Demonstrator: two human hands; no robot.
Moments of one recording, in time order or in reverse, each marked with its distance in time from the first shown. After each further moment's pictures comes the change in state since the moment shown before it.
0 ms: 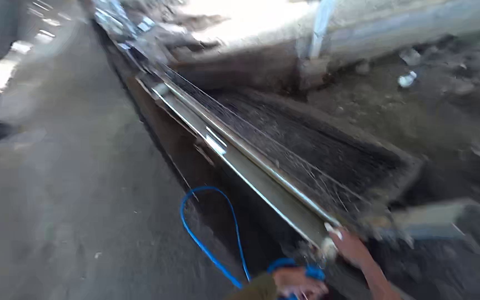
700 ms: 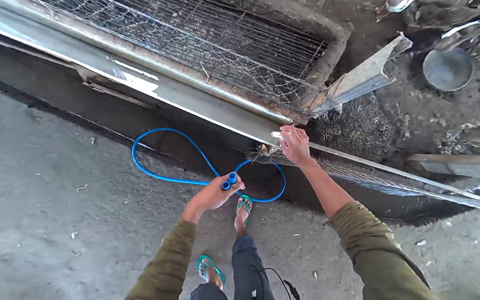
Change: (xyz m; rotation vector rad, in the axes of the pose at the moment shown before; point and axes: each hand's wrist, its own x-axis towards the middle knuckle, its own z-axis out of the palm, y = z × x) left_hand -0.111 0.044 -0.049 0.692 0.127 -0.006; right_hand -0.032 0.027 0.060 -0.135 0.676 -0.546
